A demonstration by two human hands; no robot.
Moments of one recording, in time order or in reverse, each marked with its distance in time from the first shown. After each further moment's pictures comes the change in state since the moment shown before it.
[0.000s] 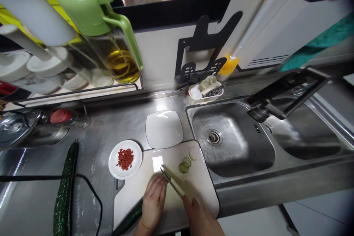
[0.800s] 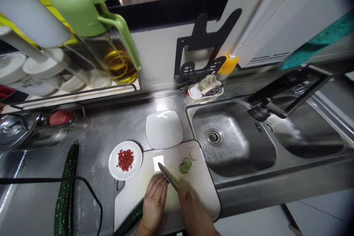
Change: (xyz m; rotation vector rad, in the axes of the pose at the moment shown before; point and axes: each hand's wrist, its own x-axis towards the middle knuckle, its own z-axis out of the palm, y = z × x) left_hand 0.000 0.001 -0.001 0.012 -0.017 -0.004; right_hand 0.033 -0.001 0.043 -0.029 0.138 -0.028
